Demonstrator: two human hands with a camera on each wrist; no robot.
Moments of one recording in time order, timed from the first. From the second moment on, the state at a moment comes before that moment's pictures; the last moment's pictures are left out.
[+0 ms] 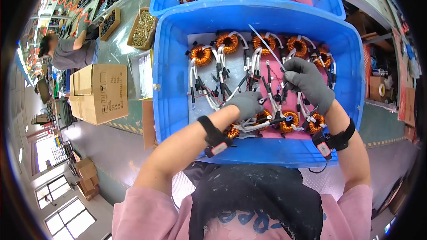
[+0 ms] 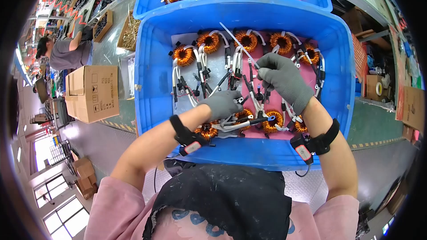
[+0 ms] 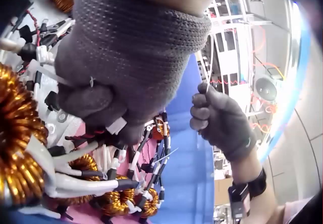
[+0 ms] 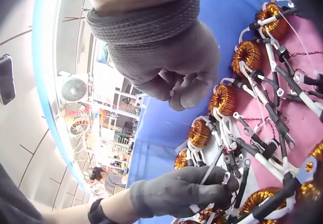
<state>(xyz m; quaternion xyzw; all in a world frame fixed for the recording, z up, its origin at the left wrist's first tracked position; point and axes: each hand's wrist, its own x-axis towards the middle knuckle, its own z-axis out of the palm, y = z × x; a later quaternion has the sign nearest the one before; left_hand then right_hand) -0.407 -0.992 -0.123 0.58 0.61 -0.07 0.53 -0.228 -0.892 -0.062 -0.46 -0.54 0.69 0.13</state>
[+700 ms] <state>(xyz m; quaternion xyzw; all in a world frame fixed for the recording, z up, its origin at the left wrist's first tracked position) -0.431 -0.960 -0.166 0.15 0.68 0.30 0.64 -0.195 -0.931 -0.075 -0.54 -0.56 0.62 -0.13</state>
